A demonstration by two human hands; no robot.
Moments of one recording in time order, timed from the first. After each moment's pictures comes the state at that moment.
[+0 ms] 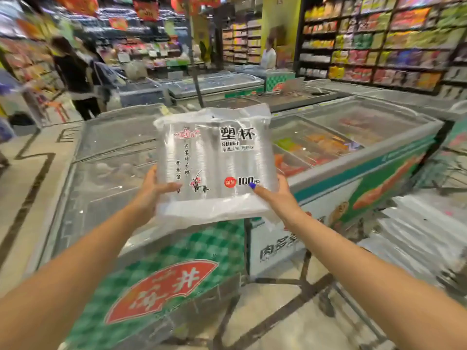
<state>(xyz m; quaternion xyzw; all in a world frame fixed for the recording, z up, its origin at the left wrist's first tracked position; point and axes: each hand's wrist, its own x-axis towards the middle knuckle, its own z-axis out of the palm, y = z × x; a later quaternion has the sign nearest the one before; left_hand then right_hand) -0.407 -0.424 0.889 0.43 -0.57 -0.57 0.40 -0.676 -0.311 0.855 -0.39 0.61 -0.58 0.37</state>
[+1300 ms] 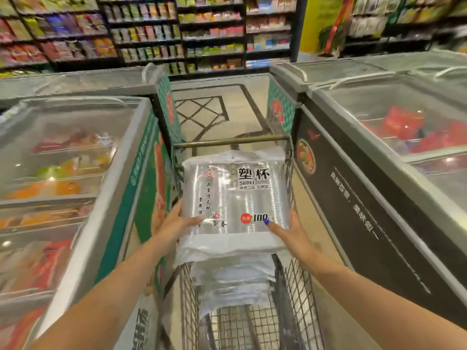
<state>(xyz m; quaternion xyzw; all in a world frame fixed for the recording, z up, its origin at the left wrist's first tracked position) -1.392 -0.448 0.739 0.07 -0.76 -0.62 -0.14 -1.334 -0.152 0.718 0.12 0.74 -0.65 0.09</state>
